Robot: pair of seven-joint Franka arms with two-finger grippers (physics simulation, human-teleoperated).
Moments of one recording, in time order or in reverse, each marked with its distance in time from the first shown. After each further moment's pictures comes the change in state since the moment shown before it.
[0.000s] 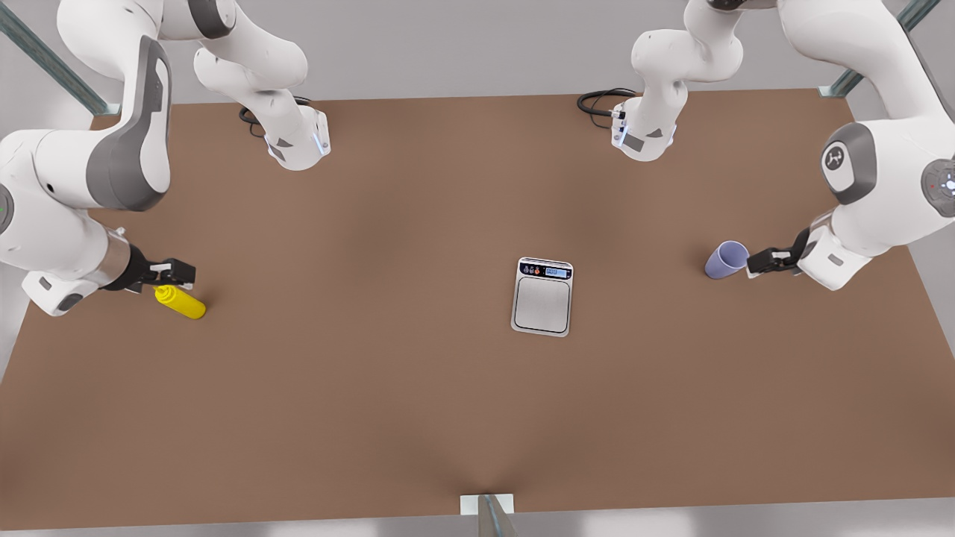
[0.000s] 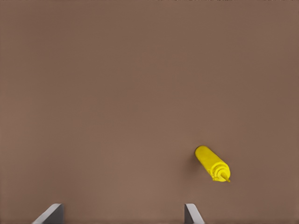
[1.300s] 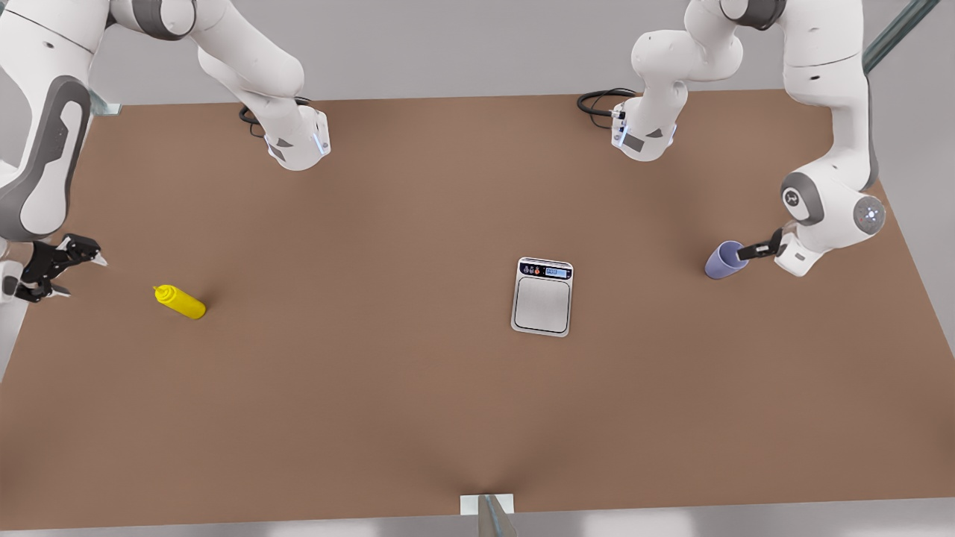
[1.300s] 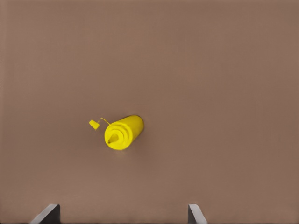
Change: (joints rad) left arm 0.042 0.043 0.267 -0.706 -0.007 0.585 0.222; right arm -0.462 -0.020 -0.003 -0.359 0.026 0.311 -1.180
